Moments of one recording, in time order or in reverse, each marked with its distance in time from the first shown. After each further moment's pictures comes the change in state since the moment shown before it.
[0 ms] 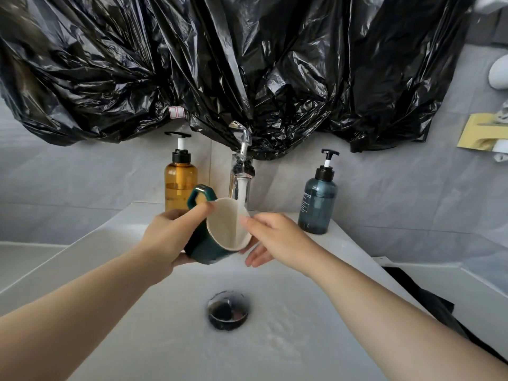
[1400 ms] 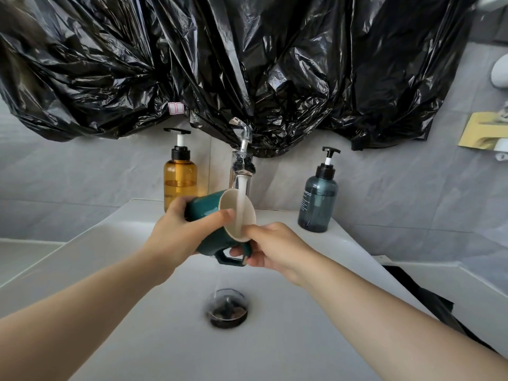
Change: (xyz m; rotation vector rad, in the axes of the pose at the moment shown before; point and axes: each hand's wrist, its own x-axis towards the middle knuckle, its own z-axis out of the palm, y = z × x) left_hand 0.002 -0.008 0.002 0.130 -0.092 0.244; right_hand 0.003 0.008 0.013 0.248 0.016 0.203
